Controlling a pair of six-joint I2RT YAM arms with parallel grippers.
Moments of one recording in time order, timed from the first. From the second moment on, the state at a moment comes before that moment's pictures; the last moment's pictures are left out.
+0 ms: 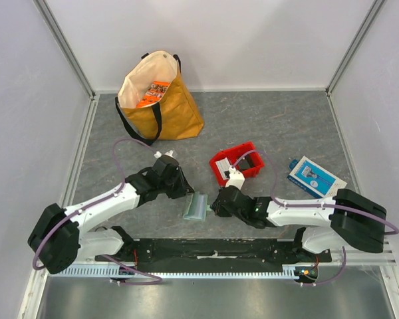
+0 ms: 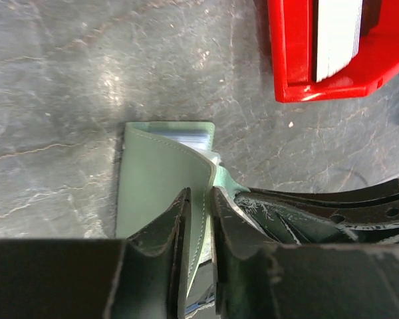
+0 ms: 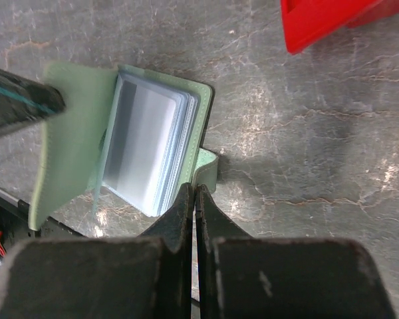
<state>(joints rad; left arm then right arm) -0.71 1.17 0.64 -0.33 0.05 -0.95 1.16 1.37 0.55 0.05 0.33 1.02</state>
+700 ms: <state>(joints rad) -0.82 1.29 0.65 -0.22 0.09 -0.94 1.16 1.34 0.54 0.04 0.41 1.03</state>
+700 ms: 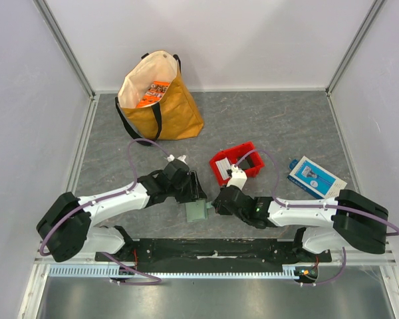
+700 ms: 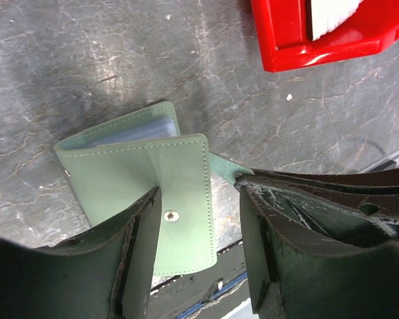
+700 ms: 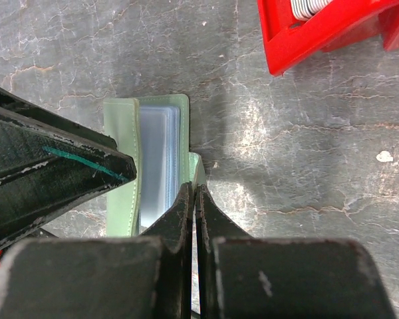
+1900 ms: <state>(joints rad) -0.82 1.31 0.49 0.02 -0.02 -0.92 1.15 1.46 0.67 0.01 0.33 0.85</state>
